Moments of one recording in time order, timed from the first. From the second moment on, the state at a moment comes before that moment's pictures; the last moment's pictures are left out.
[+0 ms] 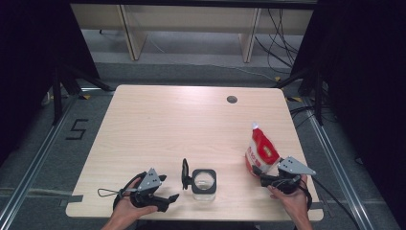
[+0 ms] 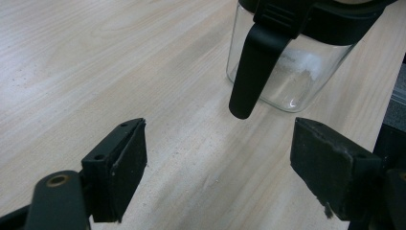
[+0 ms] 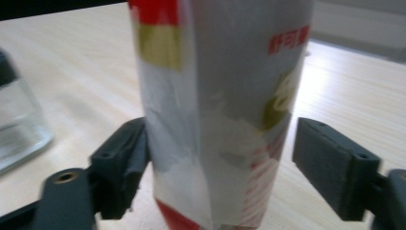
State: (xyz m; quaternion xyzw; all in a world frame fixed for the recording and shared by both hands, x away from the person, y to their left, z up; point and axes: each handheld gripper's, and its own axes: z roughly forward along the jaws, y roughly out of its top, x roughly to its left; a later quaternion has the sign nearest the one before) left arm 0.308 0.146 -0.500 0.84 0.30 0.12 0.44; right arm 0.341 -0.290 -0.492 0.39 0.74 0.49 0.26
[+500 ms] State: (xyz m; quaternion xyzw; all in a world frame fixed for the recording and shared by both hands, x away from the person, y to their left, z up) left arm 0.306 0.142 -0.503 0.84 0.30 0.12 0.43; right arm 0.342 -0.272 -0.498 0.40 0.69 0.51 0.33
